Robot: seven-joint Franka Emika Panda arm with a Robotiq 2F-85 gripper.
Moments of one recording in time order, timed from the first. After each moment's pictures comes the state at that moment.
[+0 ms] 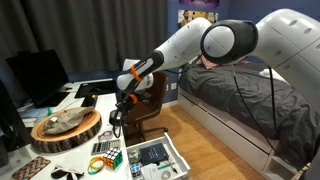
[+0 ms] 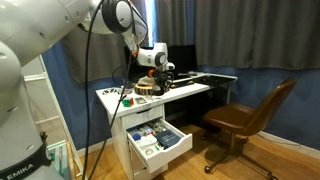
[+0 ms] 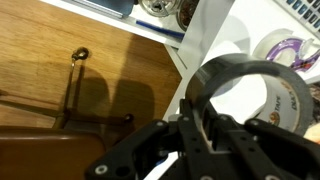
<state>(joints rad) 0.32 0.91 0.16 -1.30 -0.03 2.43 0.15</state>
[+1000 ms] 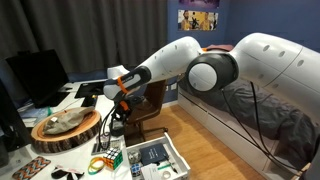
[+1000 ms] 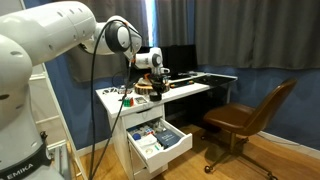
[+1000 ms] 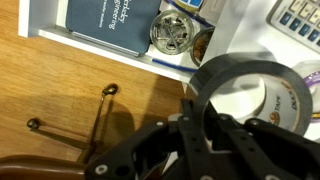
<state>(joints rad) 0.48 1.12 0.03 -0.92 -0.09 2.06 0.31</state>
